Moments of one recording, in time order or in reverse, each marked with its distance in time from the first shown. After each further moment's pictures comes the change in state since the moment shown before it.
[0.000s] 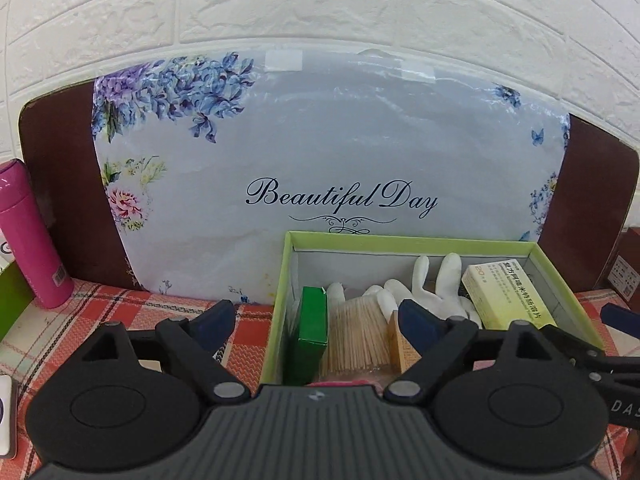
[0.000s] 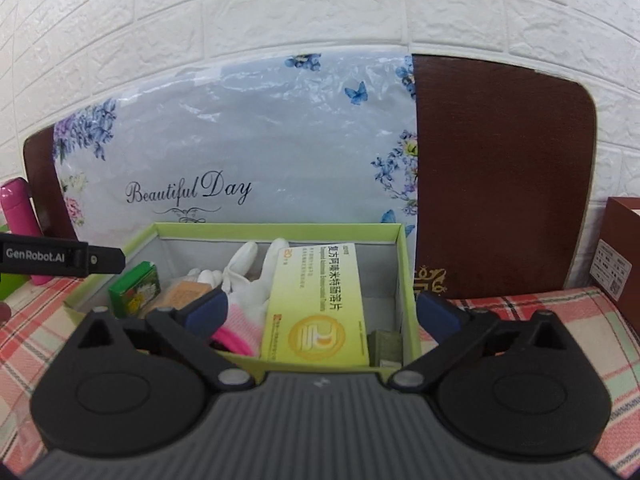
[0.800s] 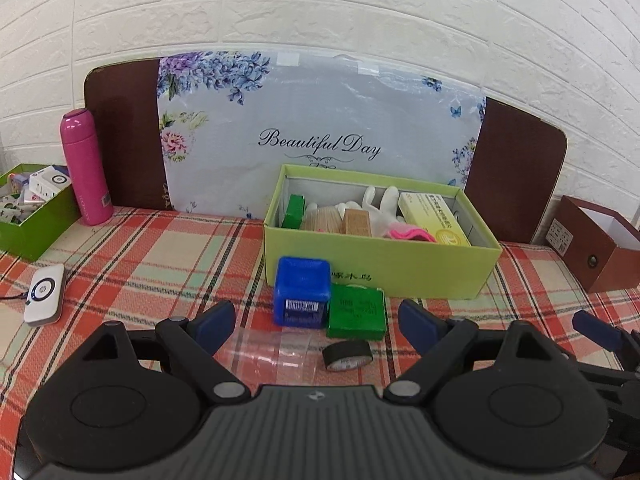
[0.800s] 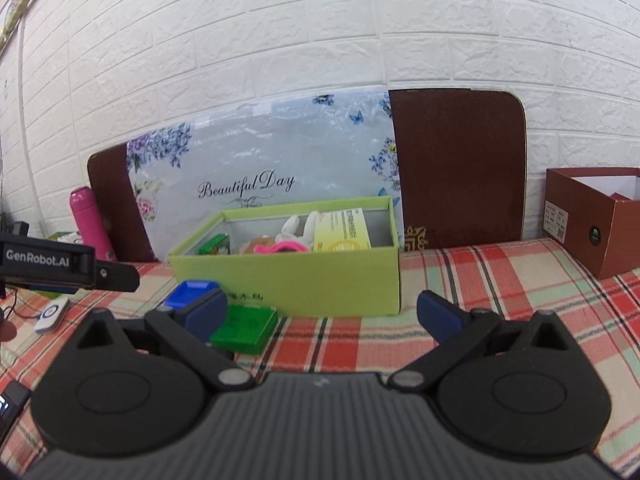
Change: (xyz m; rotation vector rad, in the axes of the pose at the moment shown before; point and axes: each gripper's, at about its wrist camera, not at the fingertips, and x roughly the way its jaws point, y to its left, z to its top) left arm -0.139 -0.011 -0.075 -0.058 0.055 -0.029; right arm -0.155 0.017 -0.060 0.046 -0.060 0.045
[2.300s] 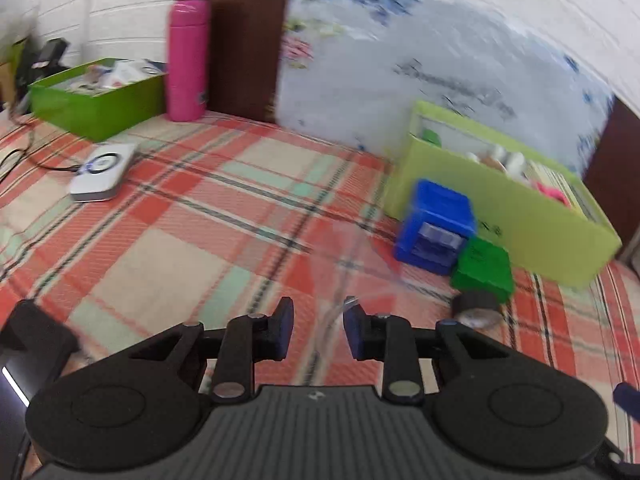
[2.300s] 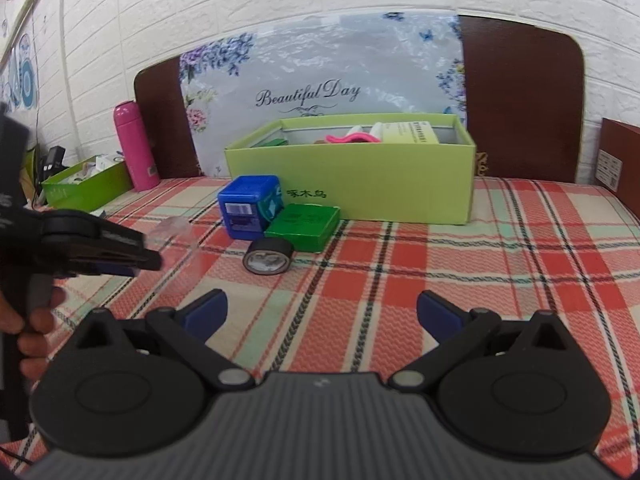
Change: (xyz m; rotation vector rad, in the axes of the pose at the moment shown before) left arm 0.040 0.076 -0.065 -0.252 0.047 0.209; right arm 0.022 0.039 -0.059 -0.089 0.166 0.114
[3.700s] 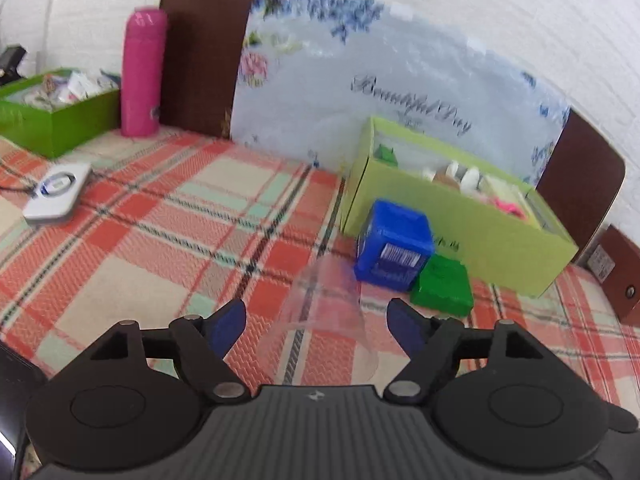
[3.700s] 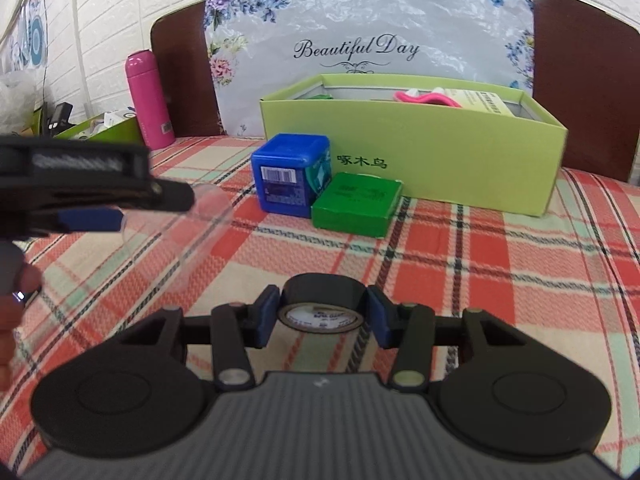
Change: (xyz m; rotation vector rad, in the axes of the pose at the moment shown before) left arm 0.014 -0.001 0.009 0.045 0.013 -0.190; right arm 0.056 0.038 0.002 -0.052 0.098 0.030
